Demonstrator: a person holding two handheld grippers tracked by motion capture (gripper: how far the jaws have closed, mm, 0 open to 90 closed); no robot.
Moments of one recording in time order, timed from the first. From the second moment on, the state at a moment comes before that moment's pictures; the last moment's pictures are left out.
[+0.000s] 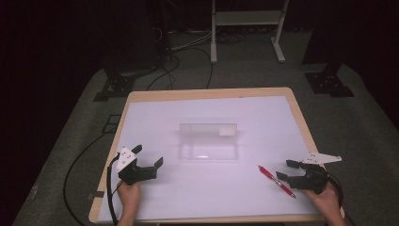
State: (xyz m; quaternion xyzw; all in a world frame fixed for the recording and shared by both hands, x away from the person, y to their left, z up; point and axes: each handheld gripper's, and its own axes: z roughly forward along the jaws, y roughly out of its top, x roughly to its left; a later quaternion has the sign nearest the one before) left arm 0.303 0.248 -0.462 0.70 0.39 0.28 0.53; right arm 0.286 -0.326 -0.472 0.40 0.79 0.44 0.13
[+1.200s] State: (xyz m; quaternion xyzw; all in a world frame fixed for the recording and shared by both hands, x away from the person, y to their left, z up) left arm 0.301 0.245 -0.462 0.70 0.38 0.27 0.53; right arm 0.315 -0.293 -0.426 0.32 0.82 0.46 0.12
